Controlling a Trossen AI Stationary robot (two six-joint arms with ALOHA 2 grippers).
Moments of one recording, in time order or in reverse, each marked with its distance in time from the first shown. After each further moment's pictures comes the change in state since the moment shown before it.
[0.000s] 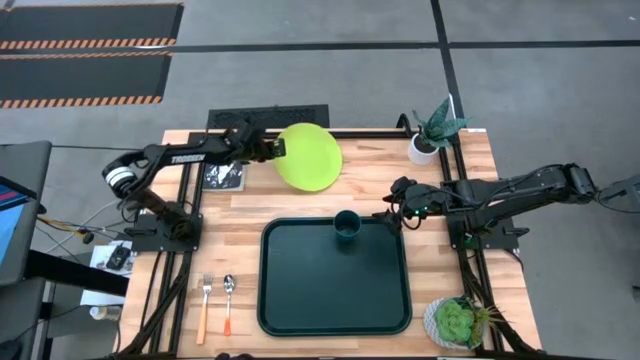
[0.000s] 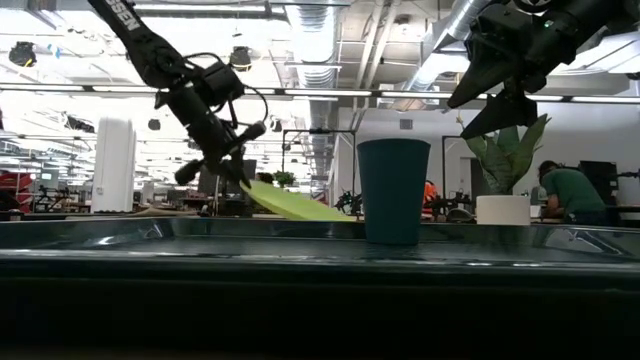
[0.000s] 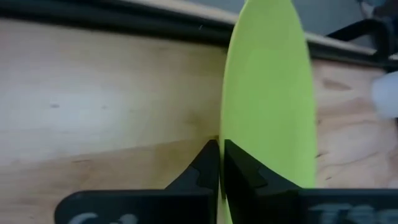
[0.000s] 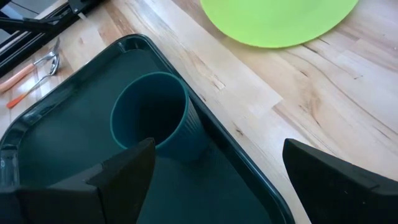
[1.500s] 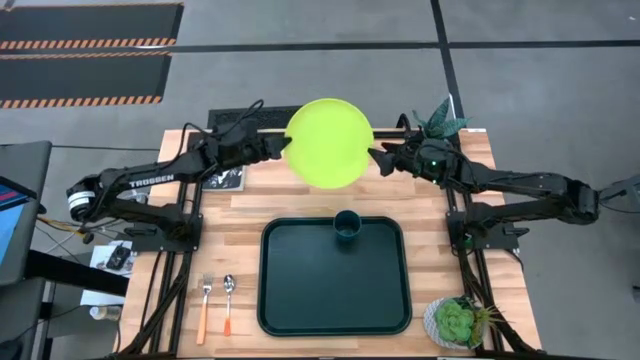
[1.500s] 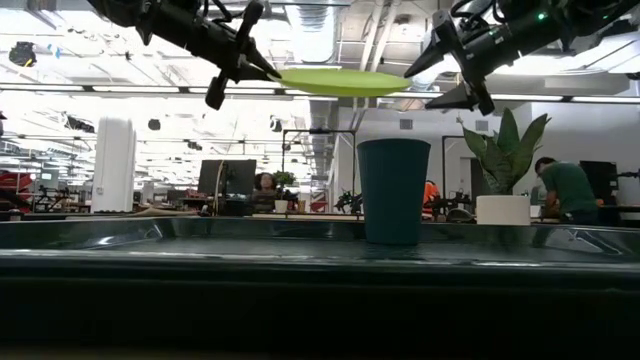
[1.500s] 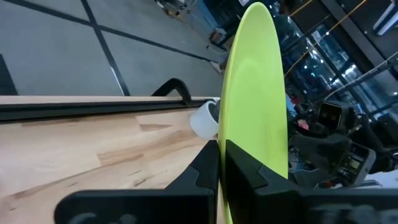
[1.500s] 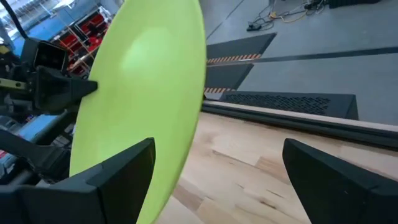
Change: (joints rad) left arm -0.278 -0.354 0.002 0.217 -0.102 -0.014; right arm -0.415 0.003 0.000 0.464 0.023 -0.026
